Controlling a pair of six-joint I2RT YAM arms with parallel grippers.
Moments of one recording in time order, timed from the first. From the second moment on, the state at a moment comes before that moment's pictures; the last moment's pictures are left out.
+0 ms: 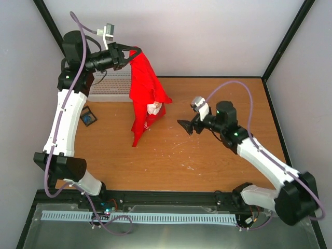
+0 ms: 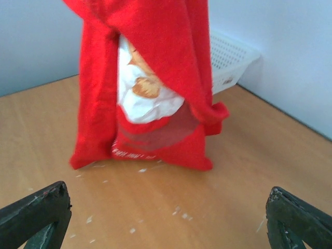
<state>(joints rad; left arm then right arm) -0.14 1.57 1.92 -0.38 1.02 -0.85 0.47 1.11 0.80 -0.03 -0.46 -0.14</state>
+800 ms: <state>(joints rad) -0.14 1.34 1.98 -0.66 0.85 -0.63 0.53 1.28 1.32 -0.02 -0.42 -0.35</state>
